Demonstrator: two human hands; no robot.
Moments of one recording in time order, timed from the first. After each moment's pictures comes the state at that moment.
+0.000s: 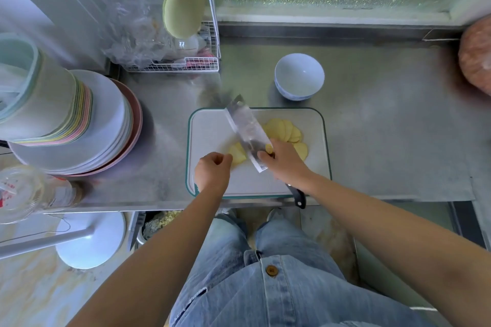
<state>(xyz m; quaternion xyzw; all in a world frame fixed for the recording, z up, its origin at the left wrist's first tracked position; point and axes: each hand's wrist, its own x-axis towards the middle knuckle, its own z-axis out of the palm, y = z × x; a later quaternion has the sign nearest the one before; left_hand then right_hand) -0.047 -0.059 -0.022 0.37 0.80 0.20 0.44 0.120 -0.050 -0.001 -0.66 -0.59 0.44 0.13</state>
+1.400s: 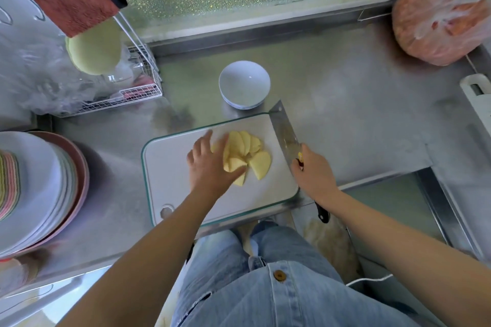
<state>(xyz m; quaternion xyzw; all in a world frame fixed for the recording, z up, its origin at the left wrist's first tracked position) 0.015 -0.007 -0.035 0.77 0.60 0.00 0.21 0.230 -0.088 -0.001 -0.81 -0.50 0.28 0.10</state>
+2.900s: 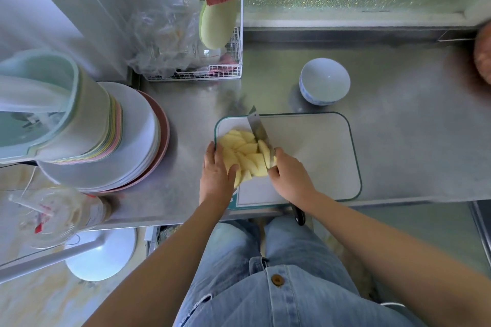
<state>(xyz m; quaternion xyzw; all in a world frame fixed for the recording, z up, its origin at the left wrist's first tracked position) -0.128 -0.045 -0.056 0.64 0.68 0.11 0.32 0.045 -0.053 -0.008 -0.72 -0.63 0.30 0.03</state>
